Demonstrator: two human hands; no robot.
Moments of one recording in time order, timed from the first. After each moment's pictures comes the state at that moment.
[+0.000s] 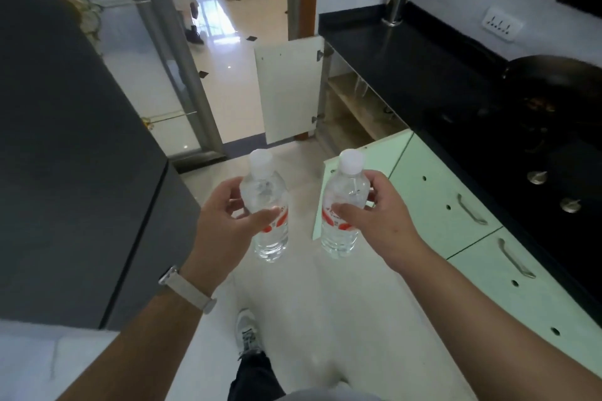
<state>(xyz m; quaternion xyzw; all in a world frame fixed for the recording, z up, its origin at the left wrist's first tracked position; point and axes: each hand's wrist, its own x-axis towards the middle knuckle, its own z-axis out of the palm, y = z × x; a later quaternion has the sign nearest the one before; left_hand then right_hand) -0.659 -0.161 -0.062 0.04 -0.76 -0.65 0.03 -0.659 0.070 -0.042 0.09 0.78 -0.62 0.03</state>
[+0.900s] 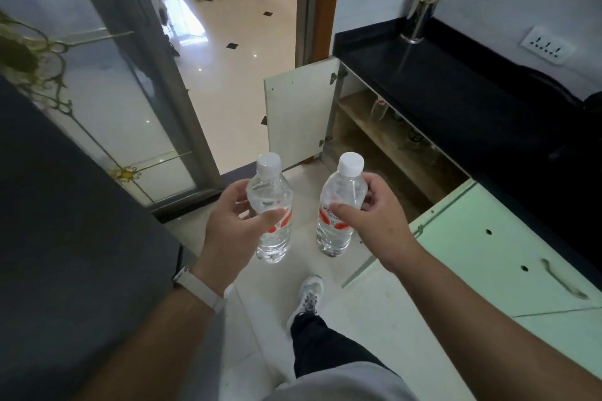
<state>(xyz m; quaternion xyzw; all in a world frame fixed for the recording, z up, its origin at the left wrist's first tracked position) -0.974 -0.310 -0.086 0.02 -0.76 -0.65 -0.03 -0.949 -0.093 -0.064 0.13 0.80 -0.59 -0.01</state>
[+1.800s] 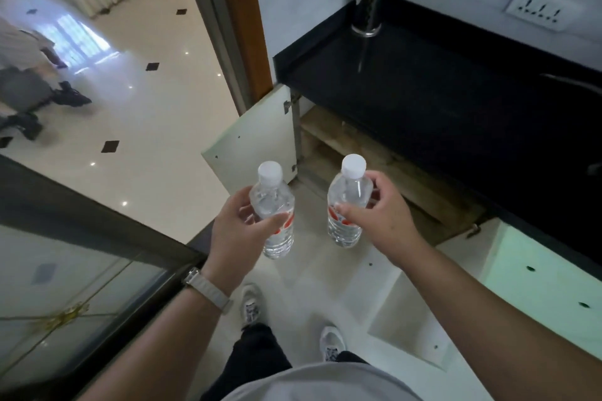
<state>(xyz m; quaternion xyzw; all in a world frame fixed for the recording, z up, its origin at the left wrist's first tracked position) -1.342 -0.184 -0.109 -0.03 -0.77 -0.62 -0.16 -1.254 0.026 -0.106 0.28 0.76 -0.58 -0.07</state>
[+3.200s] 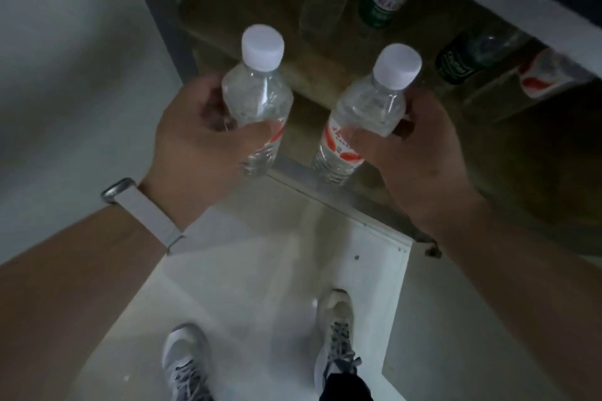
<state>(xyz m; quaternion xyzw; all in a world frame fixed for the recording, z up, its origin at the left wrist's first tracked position) -1.666 0.041 -0.514 -0.21 -0.75 -0.58 -0.26 -1.508 0.186 -0.470 0.46 0.74 -0.47 -0.16</state>
